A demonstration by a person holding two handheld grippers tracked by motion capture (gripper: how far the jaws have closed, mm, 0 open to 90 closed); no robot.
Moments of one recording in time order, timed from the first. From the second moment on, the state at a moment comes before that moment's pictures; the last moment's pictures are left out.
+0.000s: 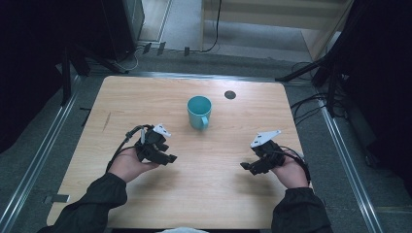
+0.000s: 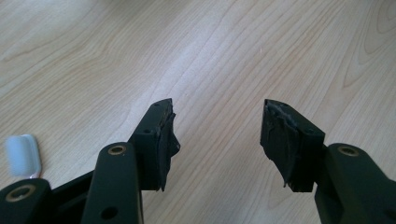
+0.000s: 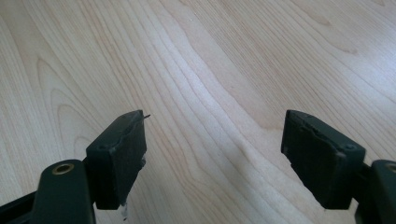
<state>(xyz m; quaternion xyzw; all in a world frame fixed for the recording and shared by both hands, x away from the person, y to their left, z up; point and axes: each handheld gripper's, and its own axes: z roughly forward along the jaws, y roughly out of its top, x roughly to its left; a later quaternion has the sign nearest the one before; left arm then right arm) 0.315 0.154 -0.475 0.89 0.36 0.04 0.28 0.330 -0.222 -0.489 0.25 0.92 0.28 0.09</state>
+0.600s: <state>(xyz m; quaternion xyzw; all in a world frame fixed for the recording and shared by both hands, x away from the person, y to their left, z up) 0.315 0.176 -0.467 0.86 0.40 0.03 0.30 0.337 -0.212 -0.491 0.24 0.93 0.28 0.08</state>
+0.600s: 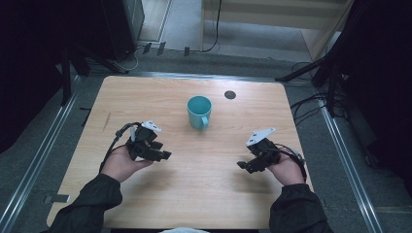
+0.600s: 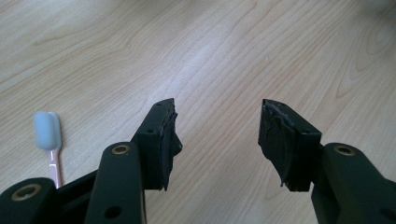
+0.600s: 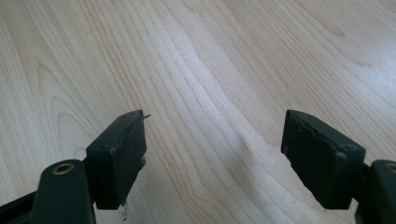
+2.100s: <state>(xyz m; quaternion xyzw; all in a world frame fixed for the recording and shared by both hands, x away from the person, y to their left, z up) 0.320 0.244 -0.448 0.85 0.48 0.05 0.22 0.342 -0.206 -0.492 0.24 0.93 0.27 0.07</state>
